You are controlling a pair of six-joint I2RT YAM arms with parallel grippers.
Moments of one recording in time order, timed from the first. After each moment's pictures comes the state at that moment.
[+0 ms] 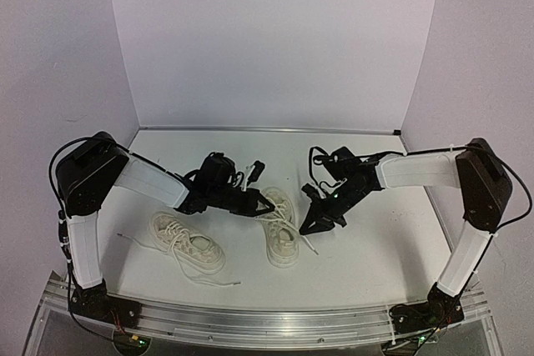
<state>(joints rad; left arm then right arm) -0.80 1.97 1.03 0.39 0.52 -0.56 0.66 1.78 1.11 -0.53 -0.65 0.54</state>
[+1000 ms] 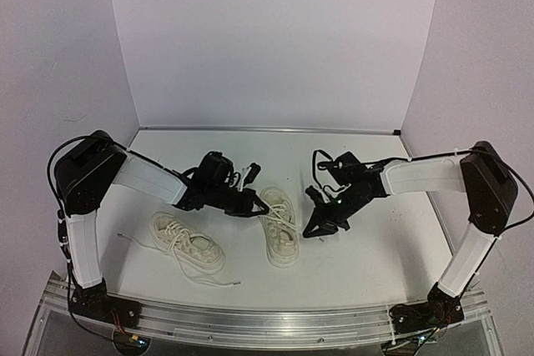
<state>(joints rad) -0.77 1.96 1.04 0.29 0.53 -0.56 0.66 1.74 1.03 -0.46 -0.61 0.52</state>
